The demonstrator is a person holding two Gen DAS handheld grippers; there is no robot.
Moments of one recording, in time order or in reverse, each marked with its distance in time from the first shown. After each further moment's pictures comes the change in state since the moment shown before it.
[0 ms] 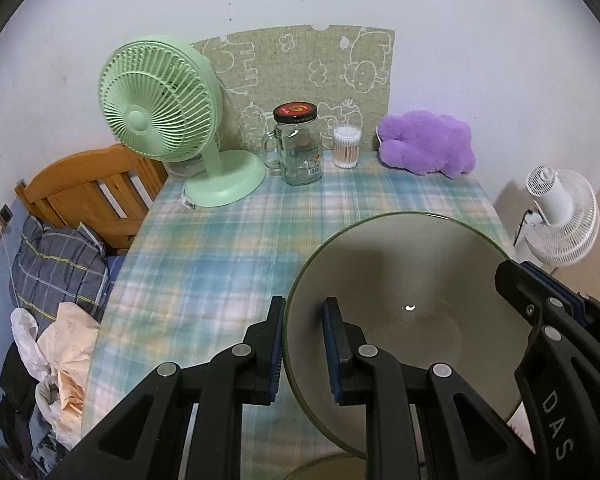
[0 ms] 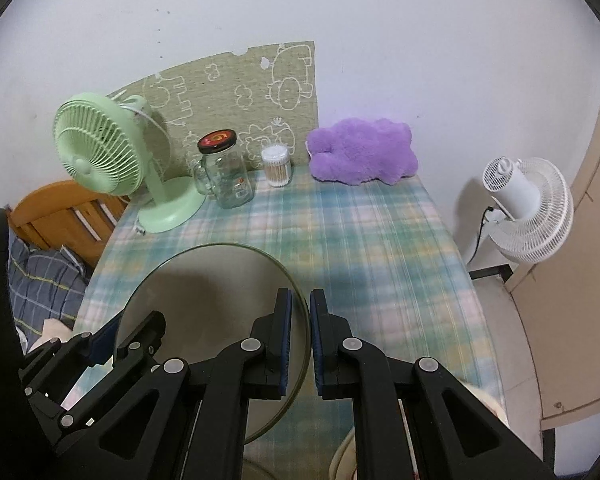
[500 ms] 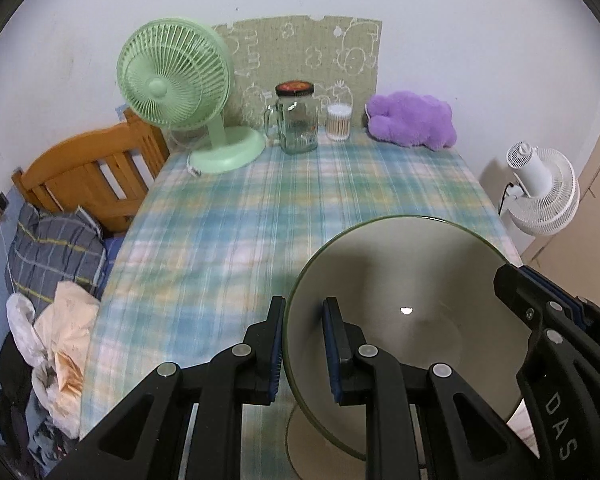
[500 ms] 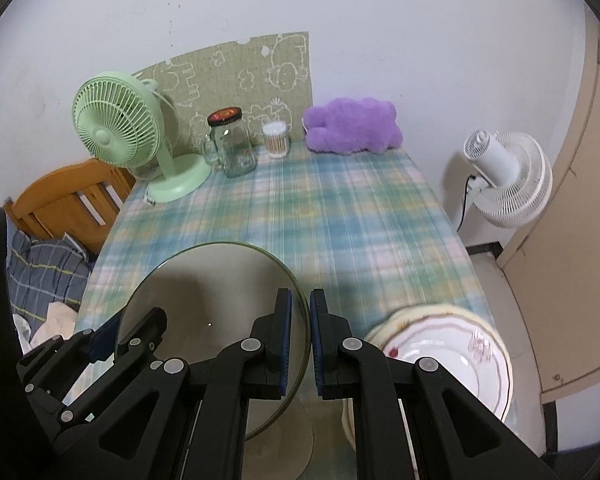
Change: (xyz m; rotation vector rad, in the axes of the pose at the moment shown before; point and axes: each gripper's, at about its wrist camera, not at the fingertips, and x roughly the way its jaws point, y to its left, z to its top) left arm -0.034 0.019 -0.062 0.005 0.032 -0.050; right arm -0.046 0.014 -0.065 0.028 0.029 -0.025
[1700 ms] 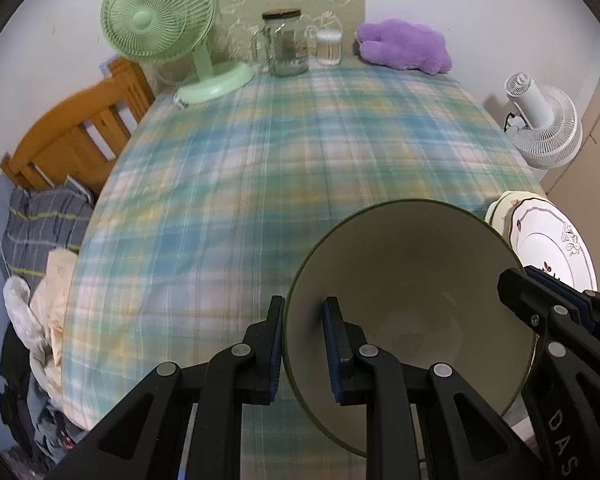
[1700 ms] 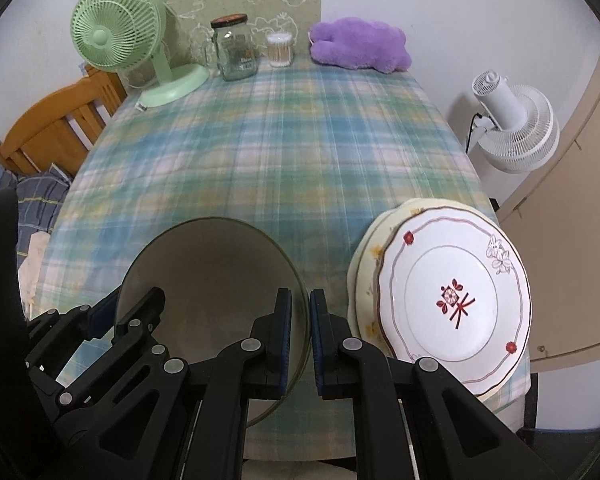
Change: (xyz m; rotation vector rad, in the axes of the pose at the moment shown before) left arm 0.036 -0.001 -0.076 0.080 0.138 0.008; right arm 0.031 0.007 -0.081 -0.064 0.219 -0.044
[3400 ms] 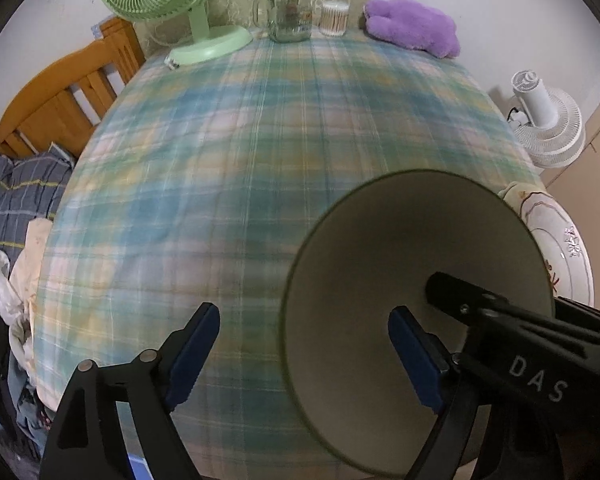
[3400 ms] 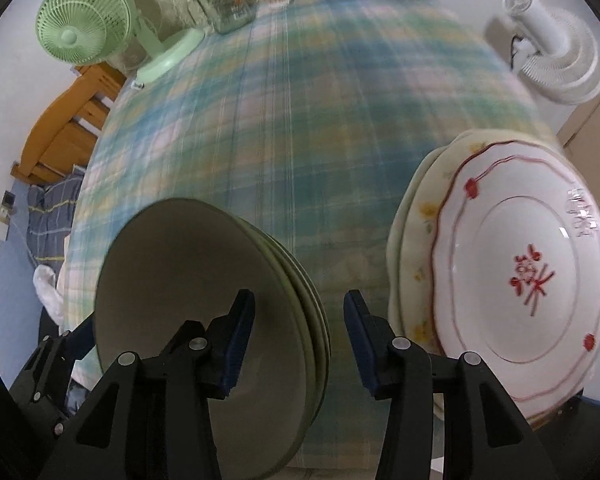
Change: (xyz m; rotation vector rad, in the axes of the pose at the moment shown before) left arm 0.027 0.009 -0.003 -0.075 0.114 -0.070; right arm 0.069 -0.021 0.009 0.114 0.217 0.222
